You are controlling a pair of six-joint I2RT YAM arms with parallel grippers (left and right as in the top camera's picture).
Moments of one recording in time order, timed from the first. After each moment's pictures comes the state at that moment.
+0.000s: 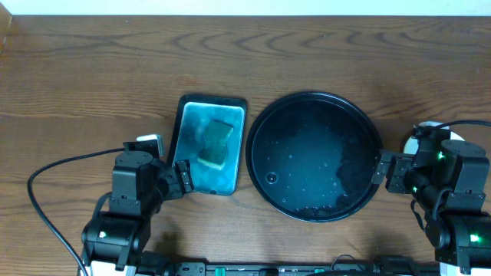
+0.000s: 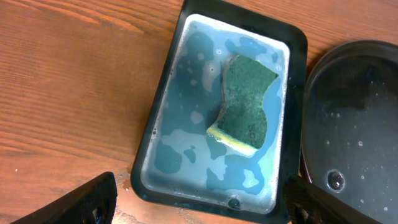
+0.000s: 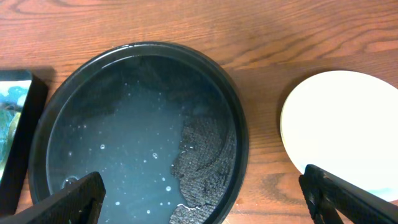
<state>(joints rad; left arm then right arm) -0.15 0.71 0.68 -0.80 0.01 -0.32 -0.03 0.78 0.93 -0.94 -0.07 0.11</state>
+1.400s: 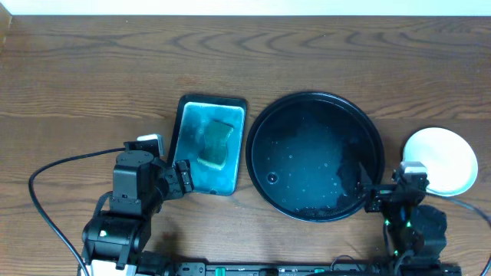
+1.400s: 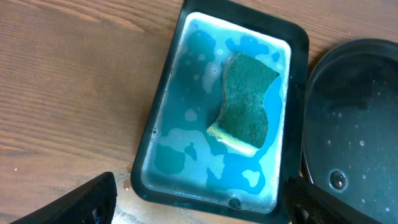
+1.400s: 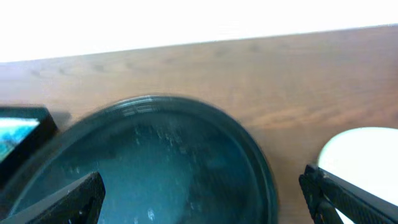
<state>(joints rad) -0.15 0.71 0.68 -0.79 0.01 -0.32 0.05 0.14 0.21 -0.35 -0.04 0.11</state>
